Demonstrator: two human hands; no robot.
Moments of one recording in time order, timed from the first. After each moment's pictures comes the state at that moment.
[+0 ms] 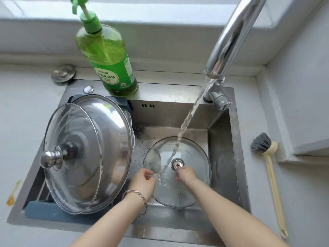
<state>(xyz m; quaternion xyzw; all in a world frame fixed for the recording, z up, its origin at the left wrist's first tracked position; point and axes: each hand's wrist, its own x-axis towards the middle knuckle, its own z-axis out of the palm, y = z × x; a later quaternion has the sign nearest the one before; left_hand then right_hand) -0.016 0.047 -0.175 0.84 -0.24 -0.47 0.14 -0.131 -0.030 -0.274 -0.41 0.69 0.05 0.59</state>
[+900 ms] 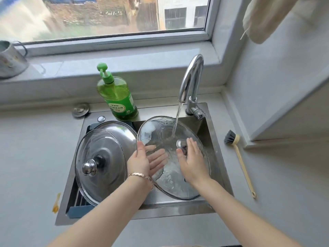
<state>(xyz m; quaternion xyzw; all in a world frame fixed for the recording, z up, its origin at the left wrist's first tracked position) -0.025 0.053 -0.009 0.64 -0.04 -0.53 0.55 -0.152 0.027 -0.062 -0.67 0.61 -0.20 0.39</state>
